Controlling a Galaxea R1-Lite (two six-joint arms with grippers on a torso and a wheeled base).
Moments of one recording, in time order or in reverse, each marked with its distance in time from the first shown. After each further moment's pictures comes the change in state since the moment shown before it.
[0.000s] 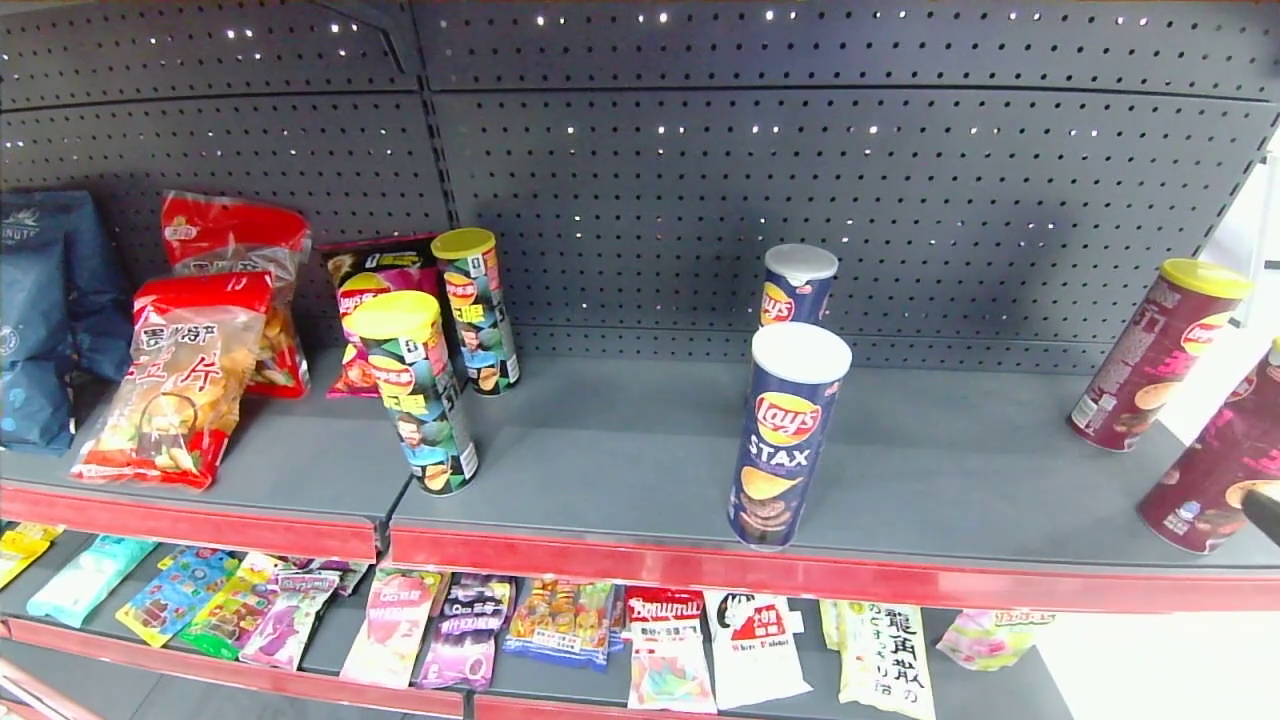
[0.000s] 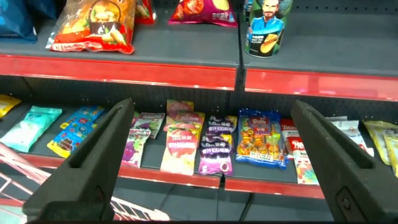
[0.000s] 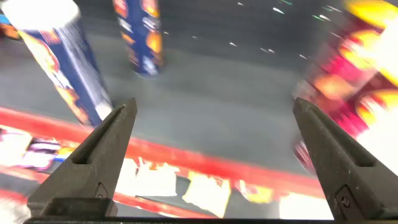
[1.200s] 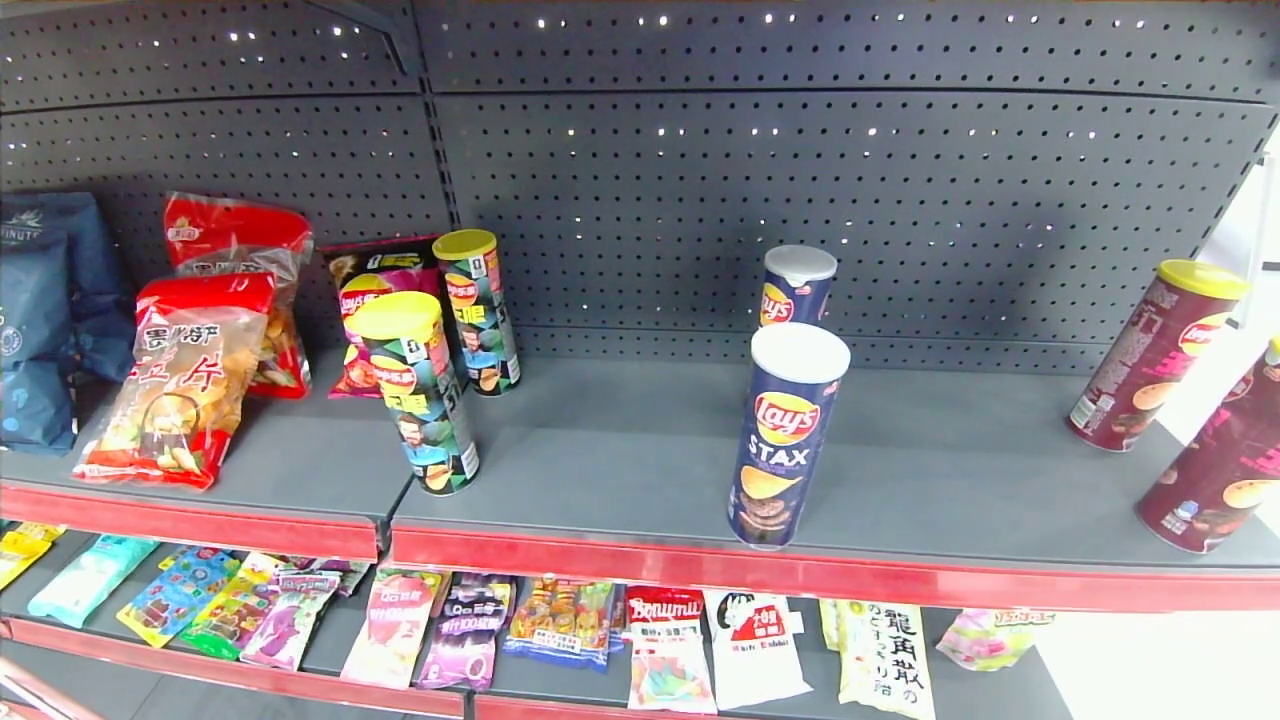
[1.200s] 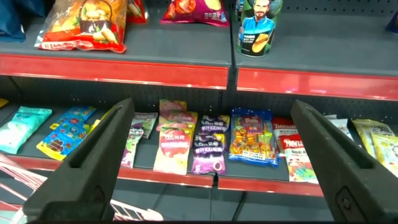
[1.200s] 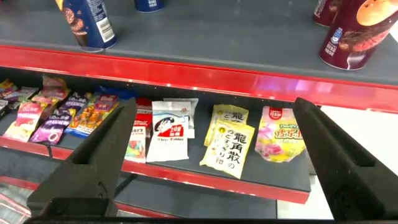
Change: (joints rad) left arm 0.000 0.000 0.000 0.004 -0.029 -0.031; right arm -0.104 -0.558 0.444 0.095 0.138 0.088
